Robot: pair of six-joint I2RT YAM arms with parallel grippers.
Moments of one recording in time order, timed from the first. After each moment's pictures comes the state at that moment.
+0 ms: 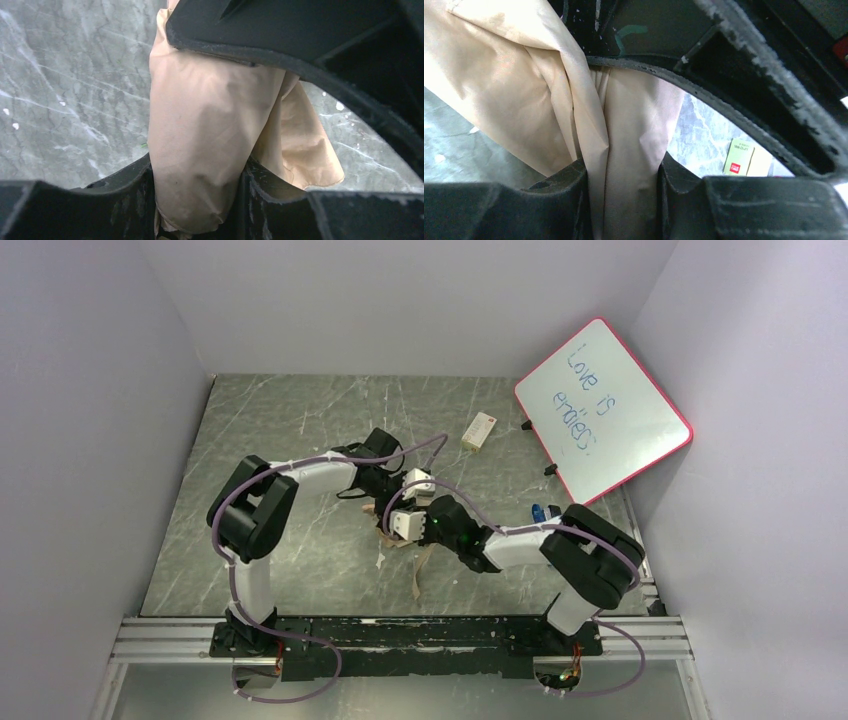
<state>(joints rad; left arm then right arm) -0.62 1.93 1.20 -0.41 0.57 0.79 0.90 1.63 0.55 0.47 0.17 -0.91</state>
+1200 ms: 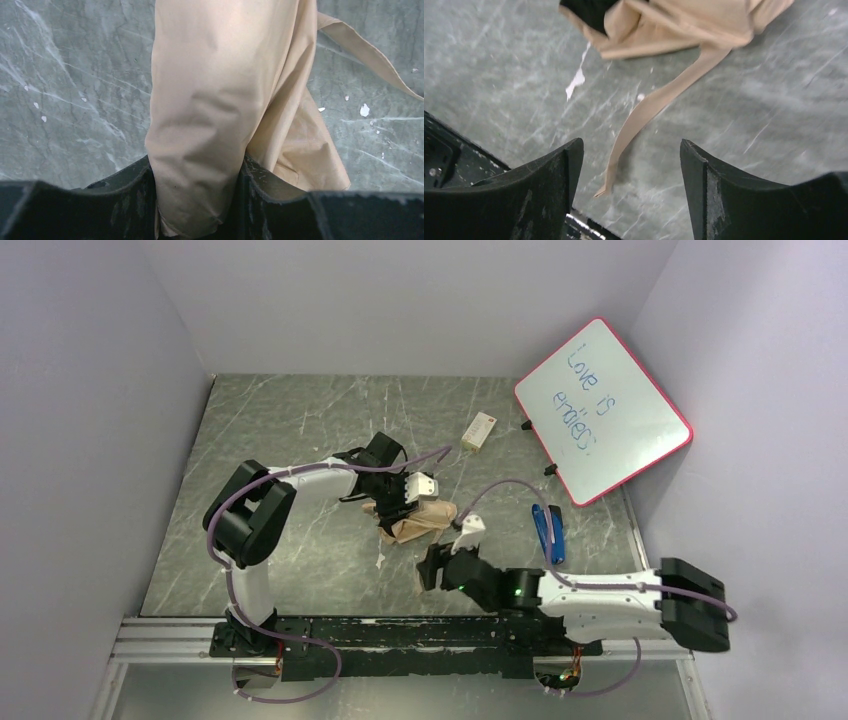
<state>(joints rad) -0.65 1.88 1.15 -0.34 0.46 0.78 1.24 0.97 0.33 0.09 0.55 0.73</state>
